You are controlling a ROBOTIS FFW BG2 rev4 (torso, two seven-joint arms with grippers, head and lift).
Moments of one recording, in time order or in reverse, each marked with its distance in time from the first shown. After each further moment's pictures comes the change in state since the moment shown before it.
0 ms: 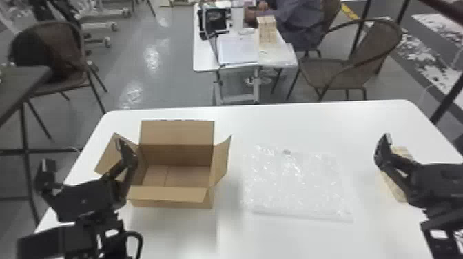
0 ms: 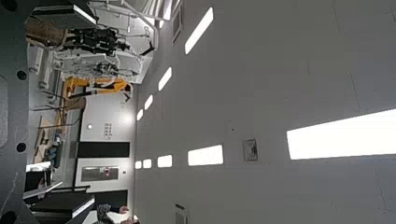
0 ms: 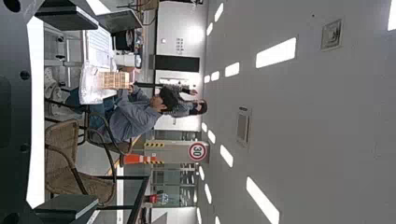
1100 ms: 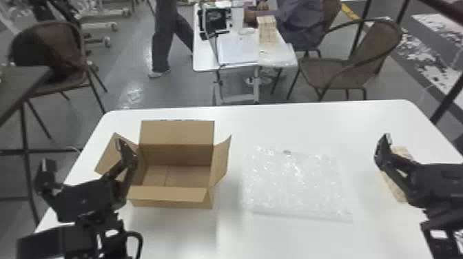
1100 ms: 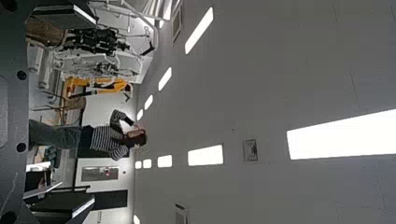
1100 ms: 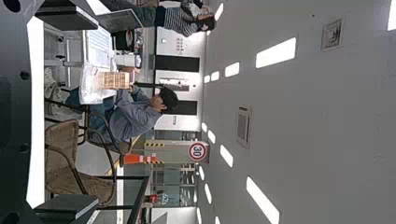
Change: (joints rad) left arm 0.000 0.000 0.000 0.000 0.000 0.000 0.000; right arm 0.000 0.000 0.000 0.000 0.000 0.000 0.000
